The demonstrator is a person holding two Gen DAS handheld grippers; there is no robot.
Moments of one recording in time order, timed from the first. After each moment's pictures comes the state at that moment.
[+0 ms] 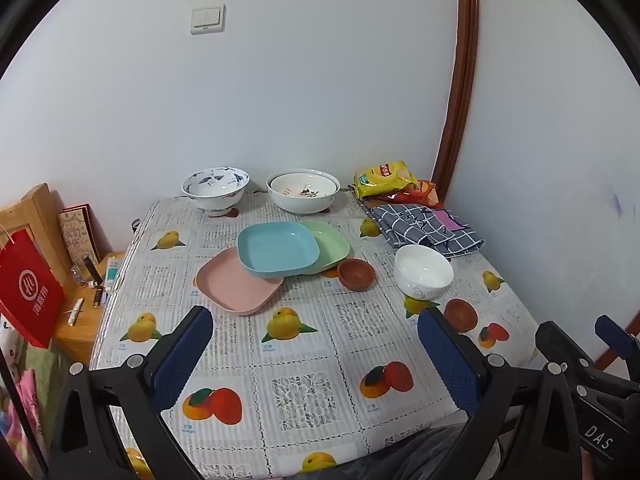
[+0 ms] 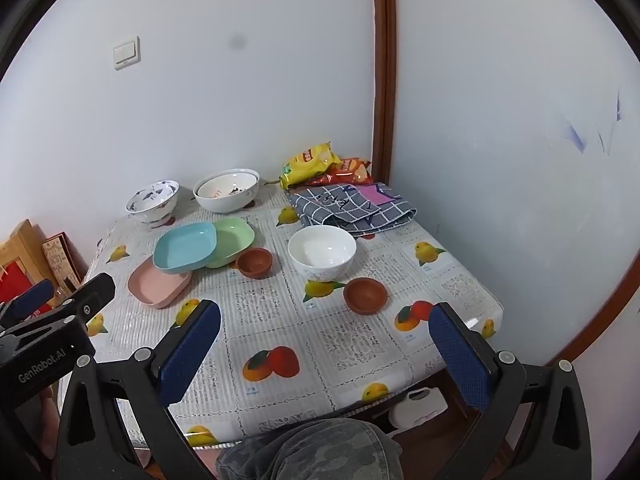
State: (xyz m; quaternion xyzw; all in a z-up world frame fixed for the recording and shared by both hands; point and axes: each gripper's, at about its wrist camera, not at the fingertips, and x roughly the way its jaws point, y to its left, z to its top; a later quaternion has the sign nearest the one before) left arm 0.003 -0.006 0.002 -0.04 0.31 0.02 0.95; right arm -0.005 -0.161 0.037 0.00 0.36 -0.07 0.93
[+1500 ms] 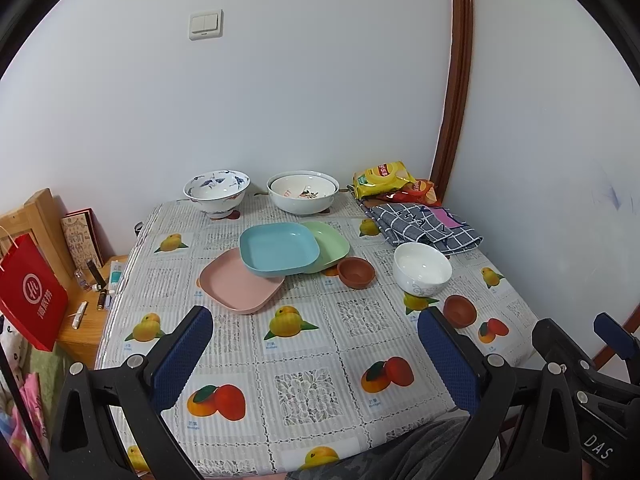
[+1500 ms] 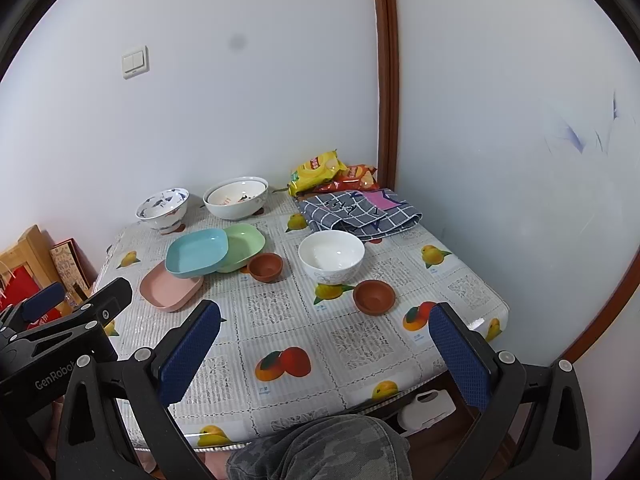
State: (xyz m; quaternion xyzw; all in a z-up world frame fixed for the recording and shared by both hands) left arm -0.007 -0.007 -0.003 -0.04 0.31 0.02 0.95; right arm -0.018 -0.154 0.040 0.01 0.34 -0.06 0.94
